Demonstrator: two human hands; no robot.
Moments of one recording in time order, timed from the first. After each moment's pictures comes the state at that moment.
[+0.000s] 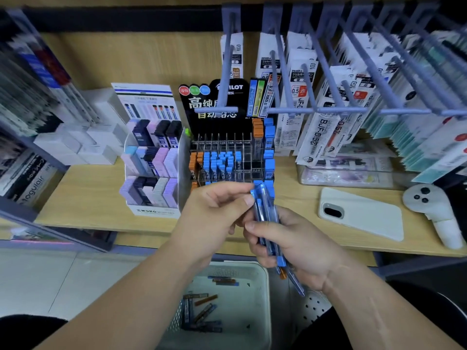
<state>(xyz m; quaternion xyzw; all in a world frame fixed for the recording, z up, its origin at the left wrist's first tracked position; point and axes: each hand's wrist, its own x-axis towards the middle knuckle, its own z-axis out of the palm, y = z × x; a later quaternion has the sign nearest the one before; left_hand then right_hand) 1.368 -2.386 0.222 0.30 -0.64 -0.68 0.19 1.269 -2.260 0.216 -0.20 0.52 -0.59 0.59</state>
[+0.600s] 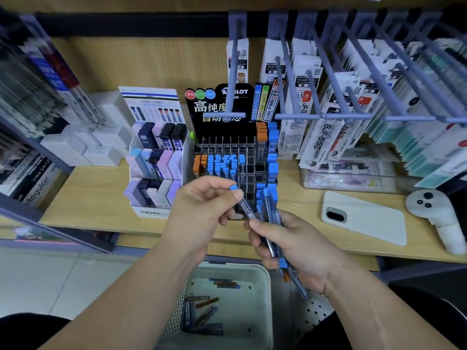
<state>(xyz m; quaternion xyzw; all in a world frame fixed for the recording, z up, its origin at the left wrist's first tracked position) 1.371 -2.403 0.222 0.34 -0.57 -0.70 0.25 1.268 -2.263 0.212 -0.16 0.57 -0.57 0.57</state>
